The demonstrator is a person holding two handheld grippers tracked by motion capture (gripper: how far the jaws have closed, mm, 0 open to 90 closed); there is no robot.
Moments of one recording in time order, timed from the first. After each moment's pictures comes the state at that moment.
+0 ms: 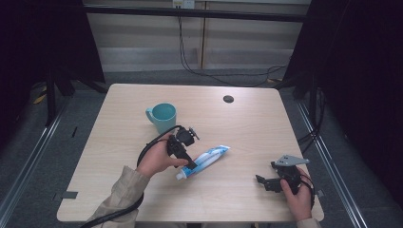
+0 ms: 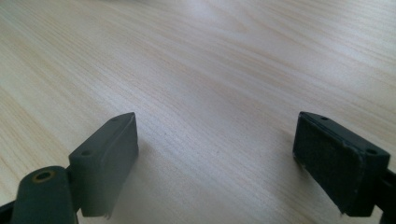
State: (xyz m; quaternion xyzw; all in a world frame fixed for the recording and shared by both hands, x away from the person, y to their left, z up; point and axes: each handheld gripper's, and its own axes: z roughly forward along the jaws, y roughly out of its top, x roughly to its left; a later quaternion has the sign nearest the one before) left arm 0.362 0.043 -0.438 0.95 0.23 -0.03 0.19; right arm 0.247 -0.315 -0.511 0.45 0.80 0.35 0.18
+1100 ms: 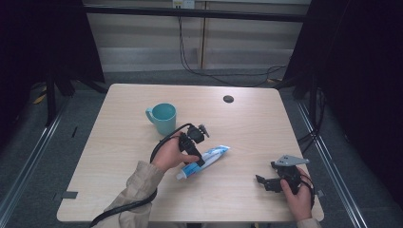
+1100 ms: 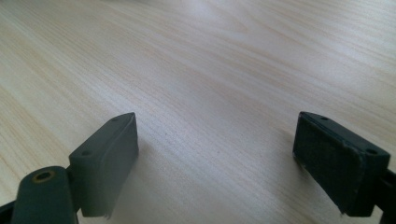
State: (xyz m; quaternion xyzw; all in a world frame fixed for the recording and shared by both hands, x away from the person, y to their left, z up) left arm 0.377 0.010 -0.448 0.95 0.24 -0.04 0.17; right arm 0.247 -0.315 -0.511 0.45 0.80 0.35 0.18
